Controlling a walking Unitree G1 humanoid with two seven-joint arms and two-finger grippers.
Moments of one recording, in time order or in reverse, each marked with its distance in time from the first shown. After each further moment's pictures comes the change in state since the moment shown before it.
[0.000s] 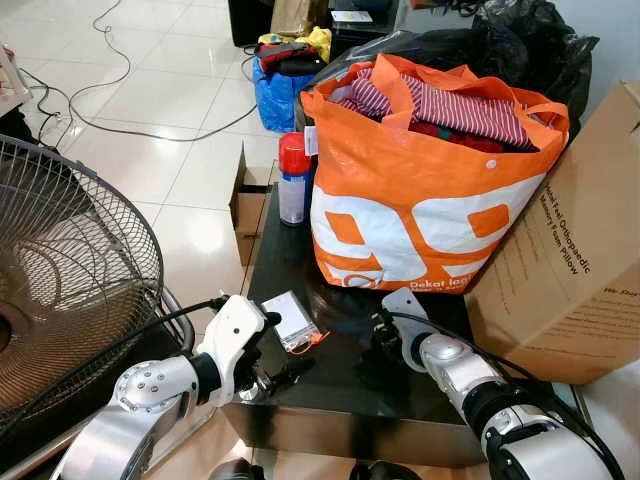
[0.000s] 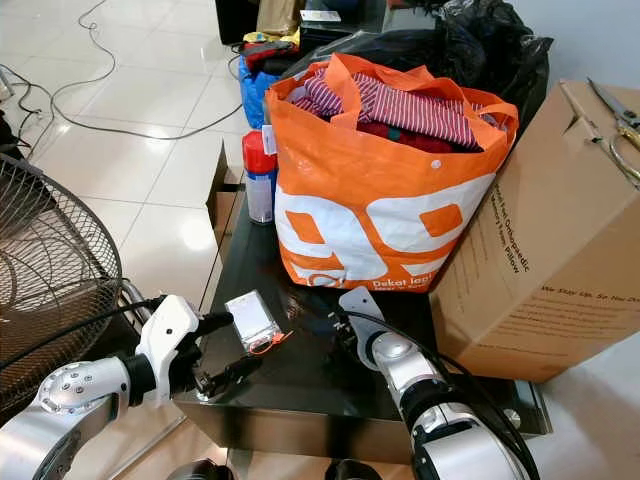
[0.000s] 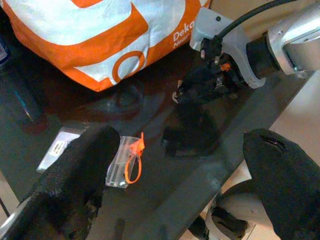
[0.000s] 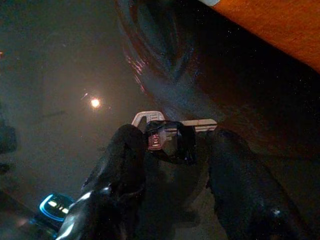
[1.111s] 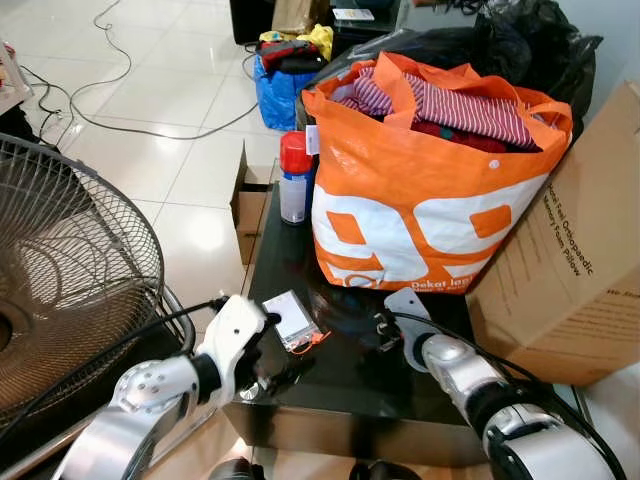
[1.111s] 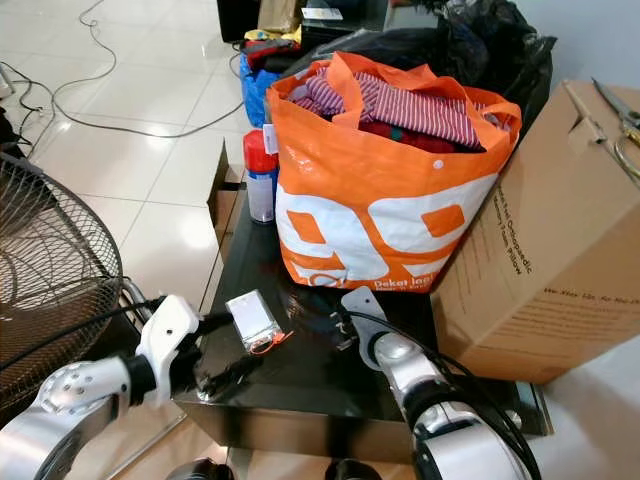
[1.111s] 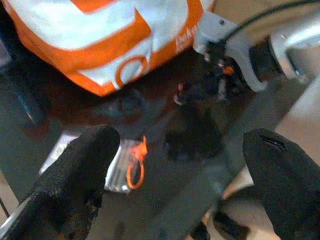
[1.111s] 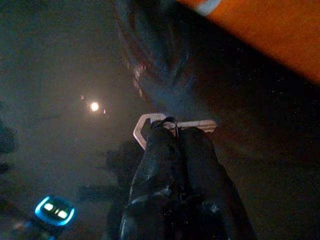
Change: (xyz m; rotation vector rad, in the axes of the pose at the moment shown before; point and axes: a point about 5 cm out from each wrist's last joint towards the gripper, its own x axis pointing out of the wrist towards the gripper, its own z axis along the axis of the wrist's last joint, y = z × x) left arm 0.003 0.001 0.002 0.005 -0.025 0.007; right arm -0.003 -0.006 -0.003 -0.001 -0.039 0.000
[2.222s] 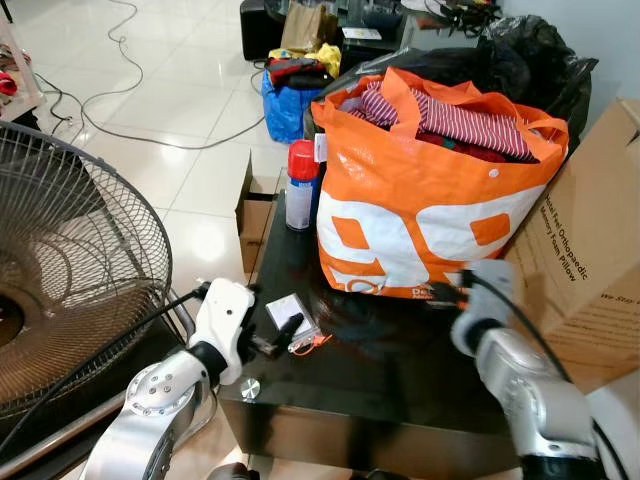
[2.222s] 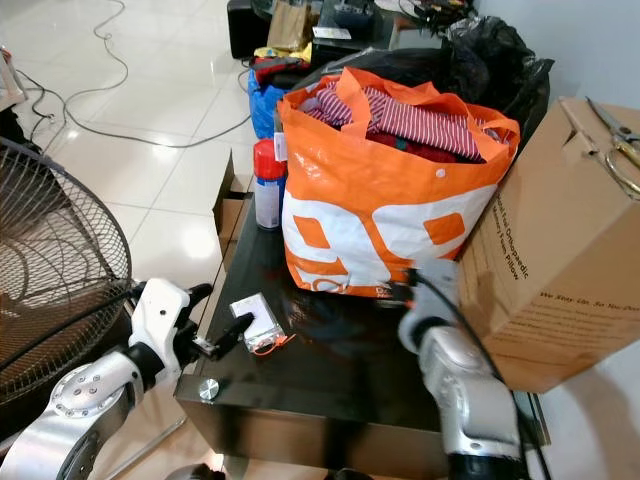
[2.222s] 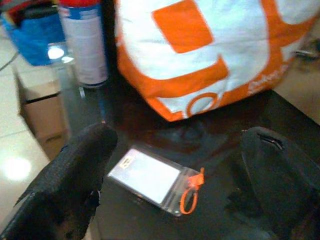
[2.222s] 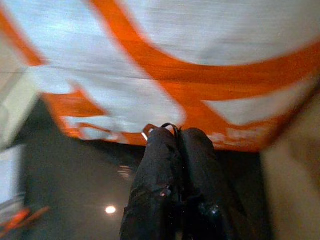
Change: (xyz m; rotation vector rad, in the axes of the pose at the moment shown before) left arm 0.004 0.008 0.003 -0.072 -0.107 0.337; right arm -0.093 -0.034 0.032 0.484 -0.310 -0.255
